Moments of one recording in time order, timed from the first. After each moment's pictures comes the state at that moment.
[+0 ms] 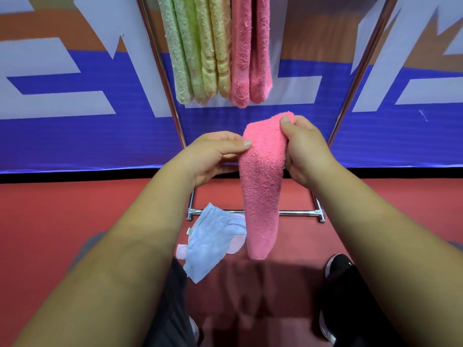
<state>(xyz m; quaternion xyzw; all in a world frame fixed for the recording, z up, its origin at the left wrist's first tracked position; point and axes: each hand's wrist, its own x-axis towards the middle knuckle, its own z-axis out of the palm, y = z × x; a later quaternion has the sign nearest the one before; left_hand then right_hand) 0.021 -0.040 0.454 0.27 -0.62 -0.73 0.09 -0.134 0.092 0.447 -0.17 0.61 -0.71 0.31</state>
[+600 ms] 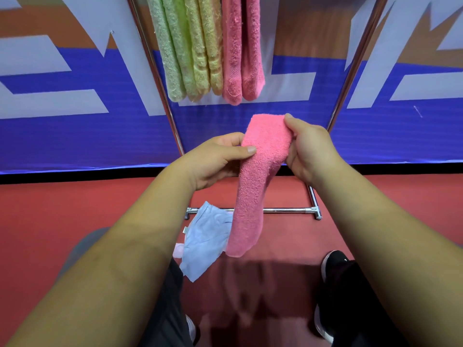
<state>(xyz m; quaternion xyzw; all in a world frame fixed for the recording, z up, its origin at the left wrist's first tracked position) 0.008 -0.024 0.442 0.19 -0.64 -0.74 0.04 -0.152 0.104 0.441 -0.11 0.55 -0.76 0.34</state>
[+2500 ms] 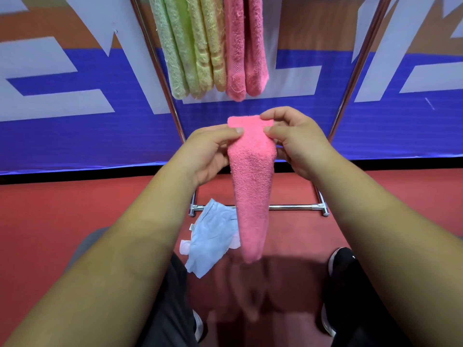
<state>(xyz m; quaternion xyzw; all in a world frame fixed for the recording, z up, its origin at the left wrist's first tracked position) 0.012 -0.027 0.451 0.26 -0.53 -0.78 0.19 -0.141 0.103 0.445 -0.27 0.60 -0.67 0.35</state>
